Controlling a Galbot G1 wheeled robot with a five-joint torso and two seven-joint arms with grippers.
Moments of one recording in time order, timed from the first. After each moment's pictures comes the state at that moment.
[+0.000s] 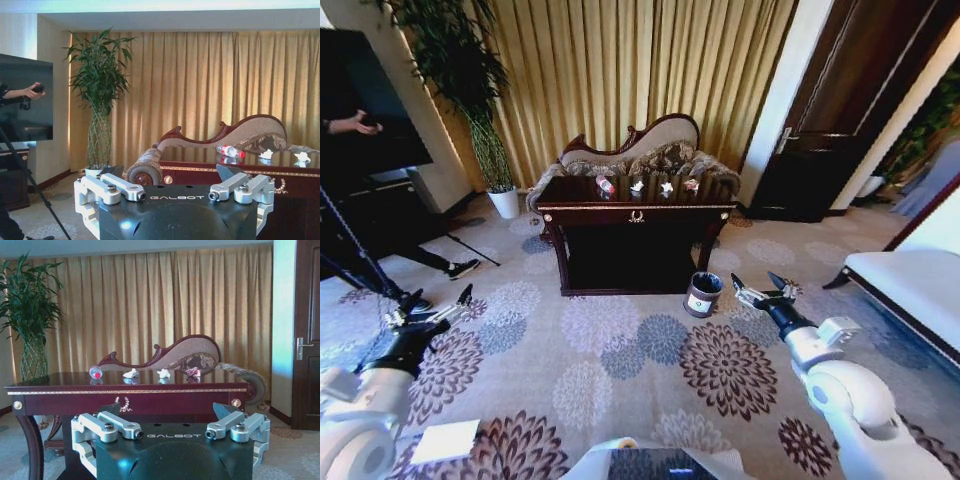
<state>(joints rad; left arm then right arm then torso) 1.85 -1.18 -1.21 -2.41 -0.76 0.22 0.03 -1.59 1.08 0.86 2.27 0.63 -0.28 0.02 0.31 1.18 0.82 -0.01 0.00</state>
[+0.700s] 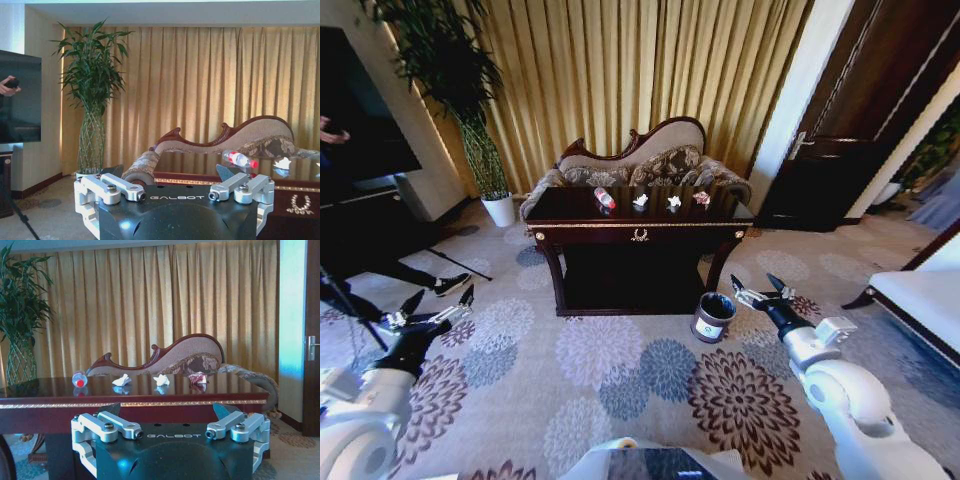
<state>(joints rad) 1.85 -1.18 -1.21 -2.40 -0.76 0.22 0.03 -1.58 1.09 0.85 2.25 0.63 -0.28 0.01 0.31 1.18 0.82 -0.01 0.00</state>
